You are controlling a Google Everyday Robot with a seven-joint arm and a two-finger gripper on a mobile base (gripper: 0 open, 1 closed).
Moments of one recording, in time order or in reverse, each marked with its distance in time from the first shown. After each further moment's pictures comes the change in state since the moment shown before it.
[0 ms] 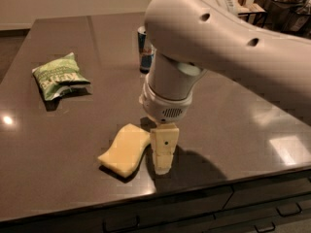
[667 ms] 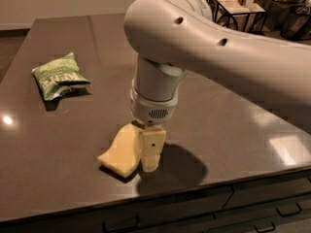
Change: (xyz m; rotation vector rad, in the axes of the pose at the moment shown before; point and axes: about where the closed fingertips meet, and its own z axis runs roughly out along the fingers) arm -0.019 0.000 0.017 -0.069 0.015 -0.006
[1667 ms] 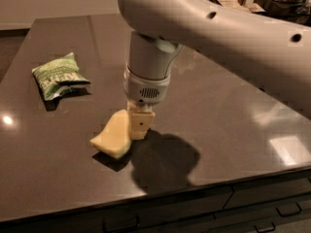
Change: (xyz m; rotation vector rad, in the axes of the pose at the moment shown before) arm -0.013 -0.026 -0.018 -0.027 -0.025 0.071
